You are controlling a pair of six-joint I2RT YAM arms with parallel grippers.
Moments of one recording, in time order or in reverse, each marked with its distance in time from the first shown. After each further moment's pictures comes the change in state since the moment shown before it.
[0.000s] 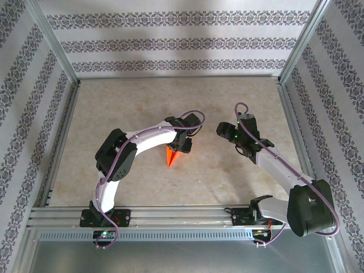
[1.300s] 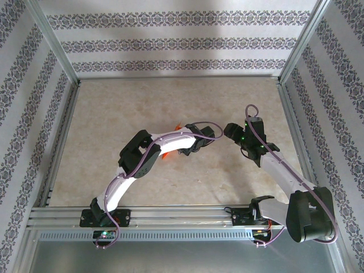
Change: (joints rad) left arm -0.095 0.281 0.235 -0.211 -0.562 0.161; right arm -0.092 -0.055 -0.056 -0.001 -0.018 0.071
